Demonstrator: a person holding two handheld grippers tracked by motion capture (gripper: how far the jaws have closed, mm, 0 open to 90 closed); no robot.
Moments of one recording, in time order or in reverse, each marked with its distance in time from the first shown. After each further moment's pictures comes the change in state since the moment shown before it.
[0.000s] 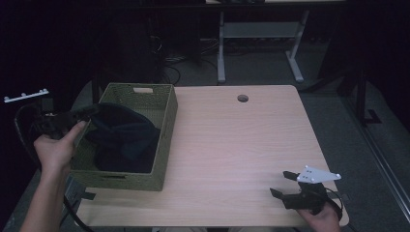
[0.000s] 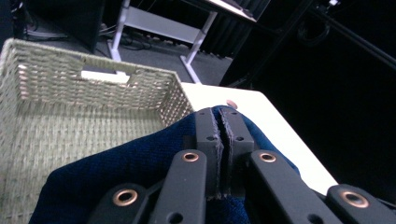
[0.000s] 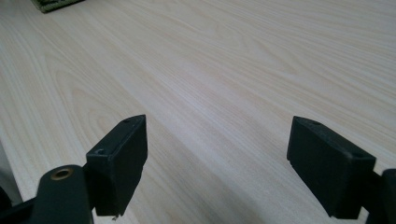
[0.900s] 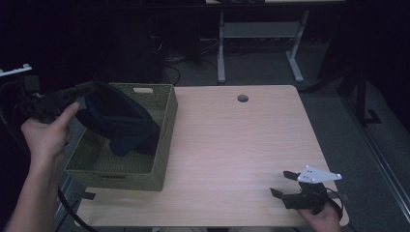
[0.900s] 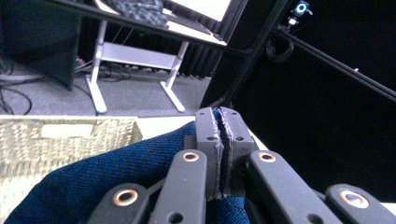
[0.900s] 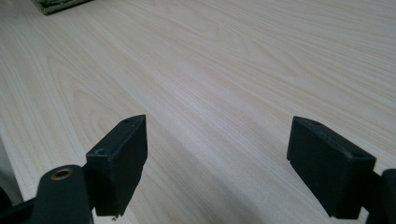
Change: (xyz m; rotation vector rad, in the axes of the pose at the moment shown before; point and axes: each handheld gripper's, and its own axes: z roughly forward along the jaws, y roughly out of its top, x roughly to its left) left arm -0.059 0.046 -0.017 -0.087 -0.086 0.099; right arm 0.000 0.000 -0.001 -0.006 -0.001 -0.001
